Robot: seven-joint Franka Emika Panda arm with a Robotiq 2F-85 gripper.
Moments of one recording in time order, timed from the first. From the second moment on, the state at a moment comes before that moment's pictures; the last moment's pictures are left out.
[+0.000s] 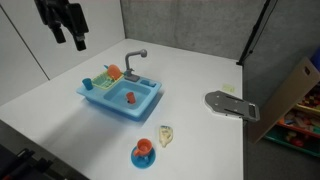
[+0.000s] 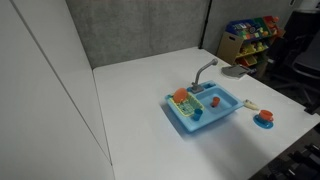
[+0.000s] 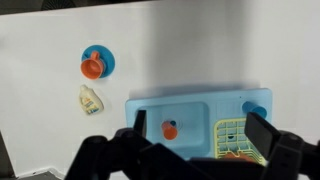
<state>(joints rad) -0.03 -0.26 0.01 -2.36 0.00 2.01 0.13</state>
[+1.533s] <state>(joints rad) -0.01 -0.01 0.03 -2.19 0.00 2.08 0.28</state>
